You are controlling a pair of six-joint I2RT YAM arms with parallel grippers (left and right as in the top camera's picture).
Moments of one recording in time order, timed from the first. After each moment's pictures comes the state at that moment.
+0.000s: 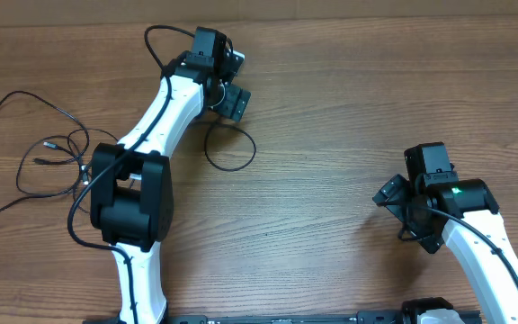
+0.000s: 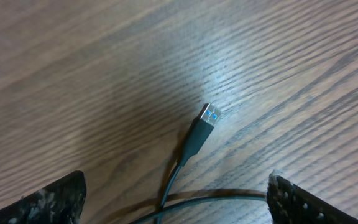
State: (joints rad) left arm -0.26 2.16 1.73 -0.71 0.04 0.17; right arm 0.10 1.18 0.84 -1.07 0.09 0.90
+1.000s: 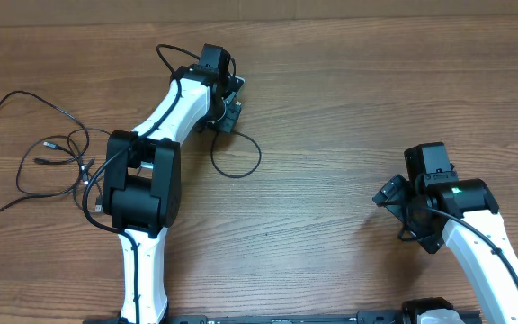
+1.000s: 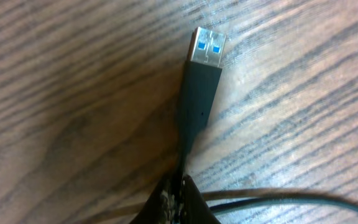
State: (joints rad) left arm -0.26 2.27 1.74 -0.82 0.04 0.16; right arm 0.10 1.18 0.84 -1.07 0.09 0.90
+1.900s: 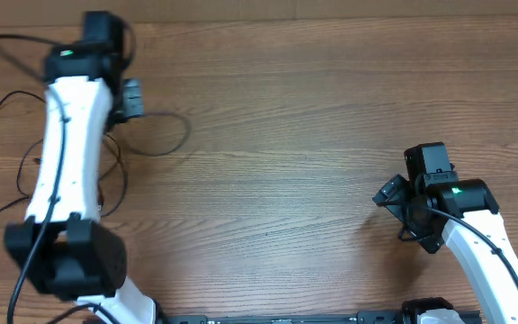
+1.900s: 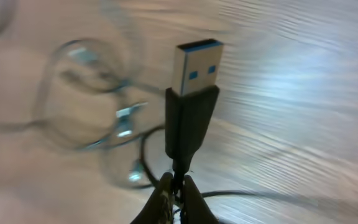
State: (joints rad) left arm 0.05 1.83 1.82 -1.30 -0.29 -0.23; right arm 0.10 1.18 0.84 -1.07 0.09 0.90
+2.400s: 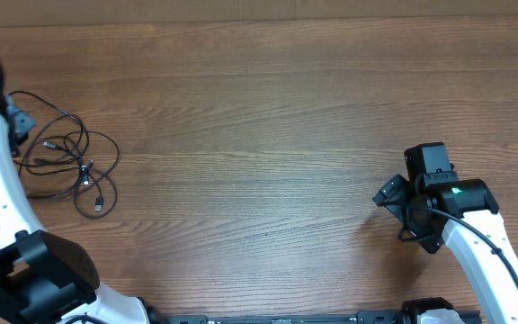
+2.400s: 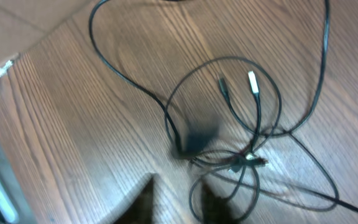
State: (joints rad) left arm 0.50 1.78 1.82 -1.26 -0.37 -0.47; right arm 0.10 1.18 0.84 -1.07 0.09 0.90
